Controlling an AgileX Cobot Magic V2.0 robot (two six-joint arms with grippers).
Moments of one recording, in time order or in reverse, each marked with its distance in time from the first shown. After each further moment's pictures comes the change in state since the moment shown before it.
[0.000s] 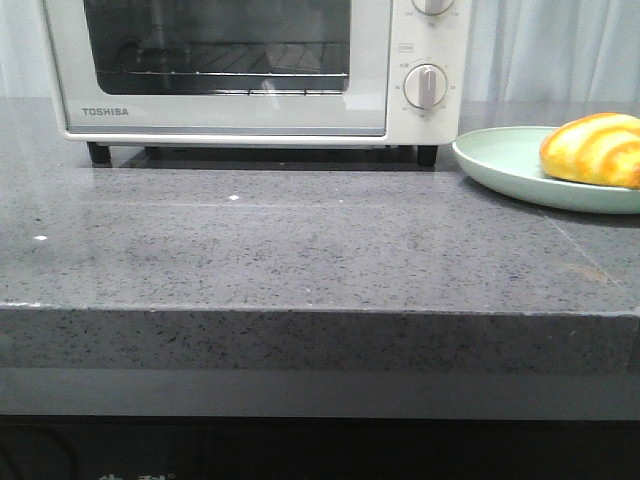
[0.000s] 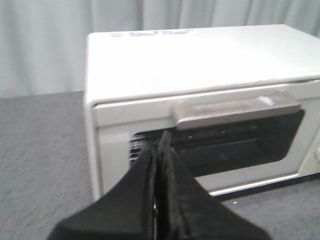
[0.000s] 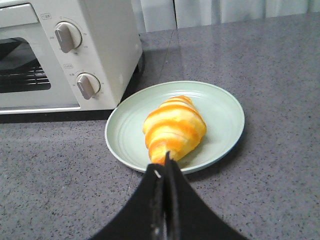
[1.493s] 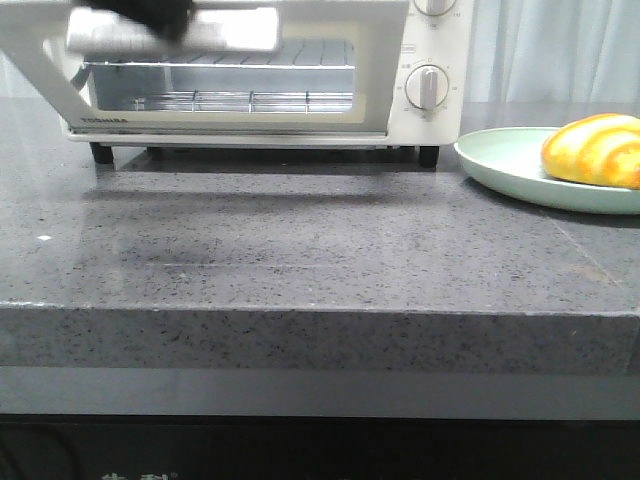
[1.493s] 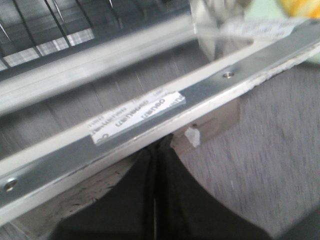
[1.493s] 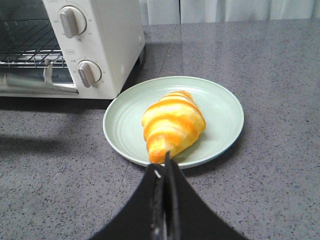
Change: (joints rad) left arm -0.244 0.304 -0.210 -0.023 0.508 0.000; right arm 0.000 0.000 0.000 0.002 0.020 -0.078
